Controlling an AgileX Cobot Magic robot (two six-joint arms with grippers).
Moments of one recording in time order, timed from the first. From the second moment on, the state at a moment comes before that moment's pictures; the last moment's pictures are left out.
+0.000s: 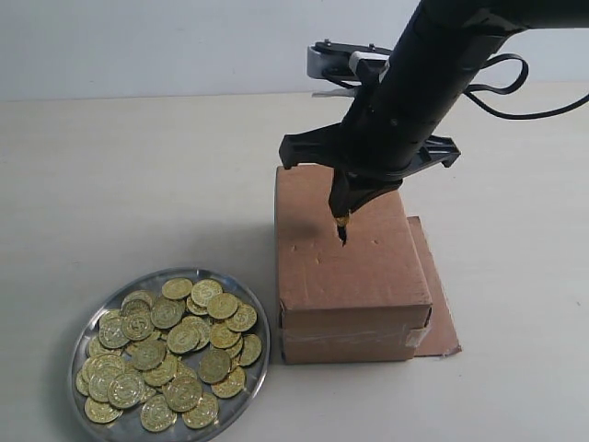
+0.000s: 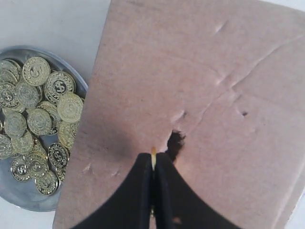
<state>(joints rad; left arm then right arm) -0.76 0.82 -0.91 -0.07 1.07 0.67 0.55 1.77 -1.30 0.29 0.95 0.11</state>
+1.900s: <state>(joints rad) -0.76 0.82 -0.91 -0.07 1.08 0.65 0.55 1.82 -1.30 0.24 0.93 0.21</state>
